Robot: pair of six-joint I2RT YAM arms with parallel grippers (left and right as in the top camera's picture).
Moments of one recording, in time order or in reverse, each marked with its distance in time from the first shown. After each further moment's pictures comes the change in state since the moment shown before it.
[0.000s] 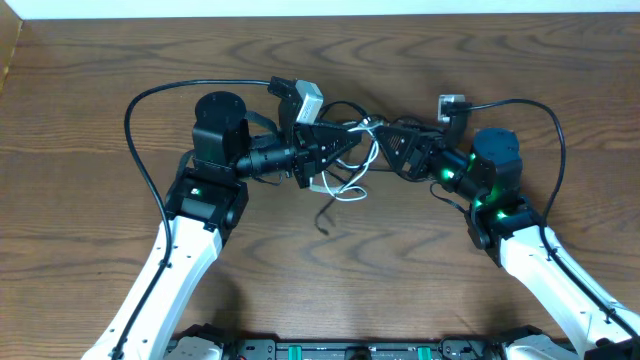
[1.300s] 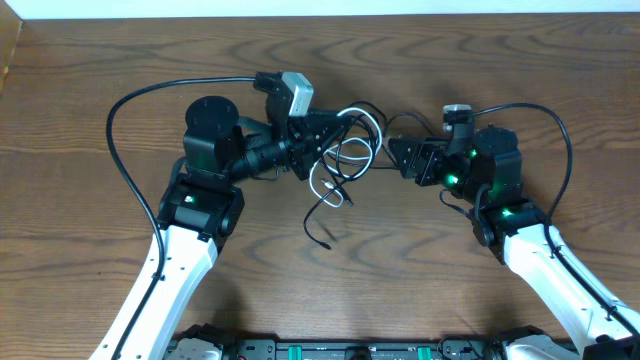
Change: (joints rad) left arm 0.000 -0.043 0.000 0.000 -0.220 -0.009; right arm -0.037 0.004 0.000 -0.173 -0.013 -0.139
